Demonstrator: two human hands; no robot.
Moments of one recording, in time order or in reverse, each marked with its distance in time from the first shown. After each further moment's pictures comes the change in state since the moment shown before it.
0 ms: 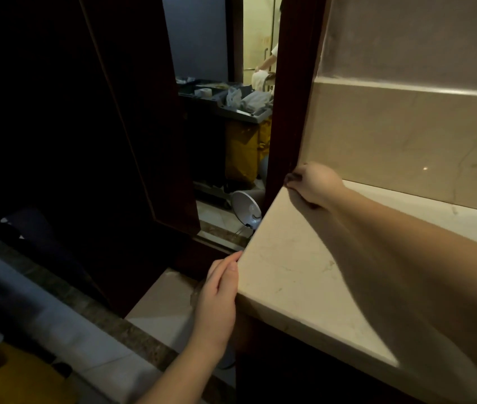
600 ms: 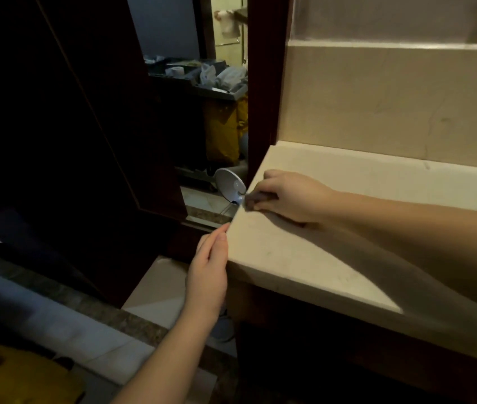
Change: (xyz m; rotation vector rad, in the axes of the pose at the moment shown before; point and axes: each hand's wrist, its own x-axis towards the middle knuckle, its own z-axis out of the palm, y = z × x) left_hand -0.002 0.001 -0.005 0.028 -0.036 0.033; right_hand -0.095 -0.040 -0.006 0.164 -0.104 -0.373
